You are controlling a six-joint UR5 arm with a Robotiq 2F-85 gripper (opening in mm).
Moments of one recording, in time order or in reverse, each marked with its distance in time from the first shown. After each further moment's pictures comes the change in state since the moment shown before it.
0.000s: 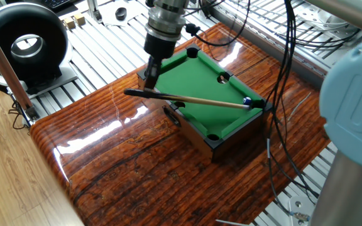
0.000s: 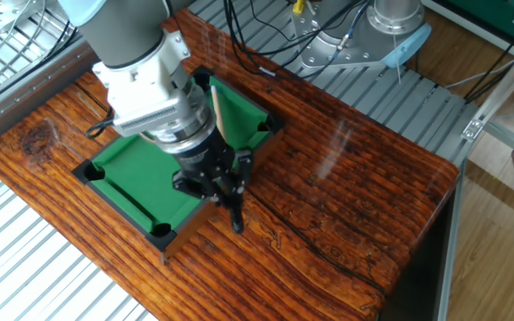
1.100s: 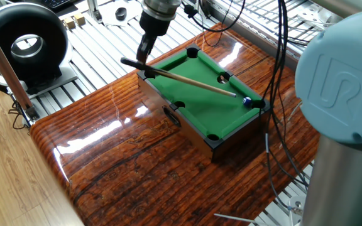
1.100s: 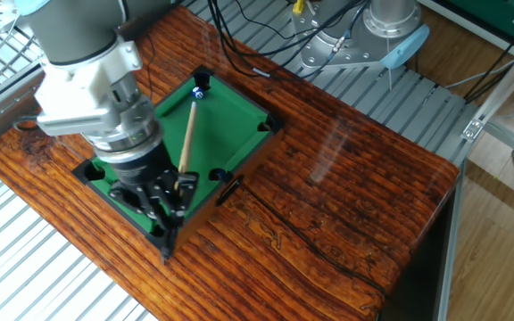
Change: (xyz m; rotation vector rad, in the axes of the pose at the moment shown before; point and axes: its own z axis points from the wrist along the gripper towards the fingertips) arm -0.001 -0.096 -0.030 0.188 -0.017 0.227
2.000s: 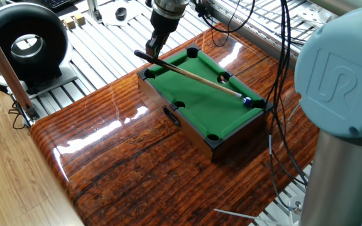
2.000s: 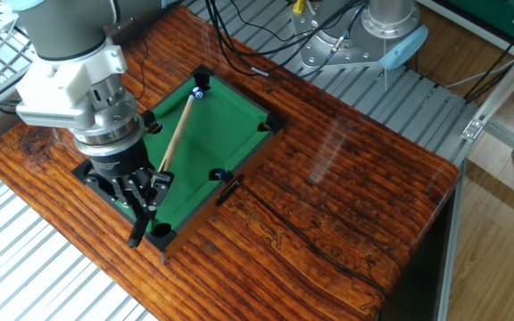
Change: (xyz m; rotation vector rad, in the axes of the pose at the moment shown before) arm 0.007 -0.038 0.001 0.077 -0.025 0.128
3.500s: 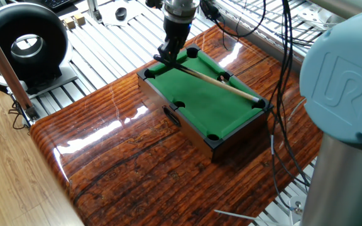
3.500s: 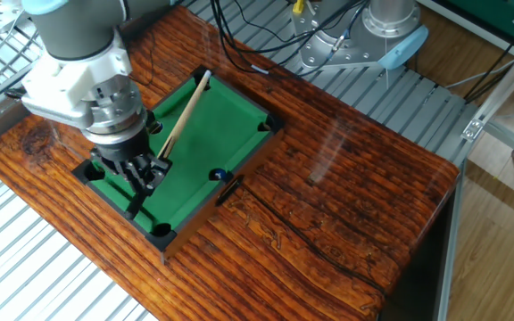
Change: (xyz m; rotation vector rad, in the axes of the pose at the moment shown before) arm 0.041 -0.023 -0.013 0.093 0.136 0.132
